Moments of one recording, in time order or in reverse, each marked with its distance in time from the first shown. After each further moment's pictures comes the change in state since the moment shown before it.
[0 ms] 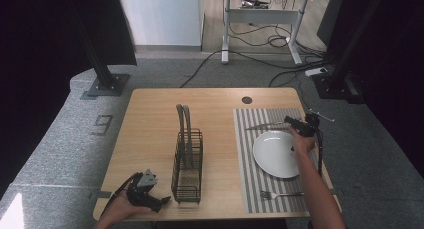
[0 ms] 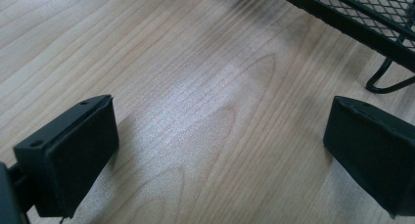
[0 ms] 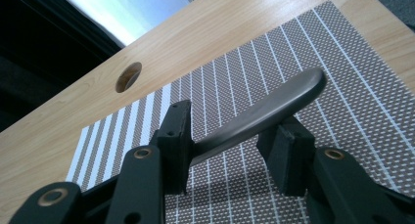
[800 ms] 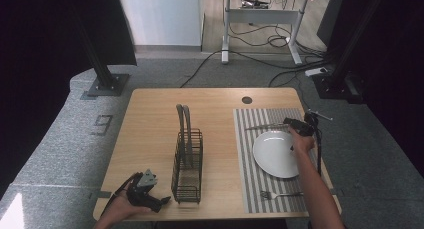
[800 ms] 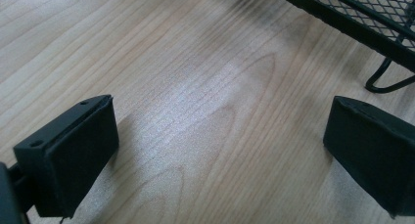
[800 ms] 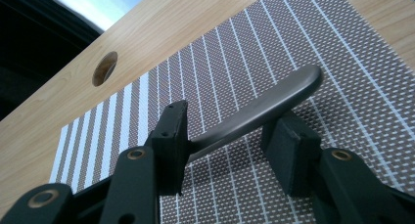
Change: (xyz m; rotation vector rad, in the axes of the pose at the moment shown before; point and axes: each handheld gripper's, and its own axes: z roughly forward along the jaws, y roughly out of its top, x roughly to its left) left arm 0.000 0.000 0.000 0.000 -0.001 0.001; right arm -0.005 0.002 0.010 0.080 -0.057 0.071
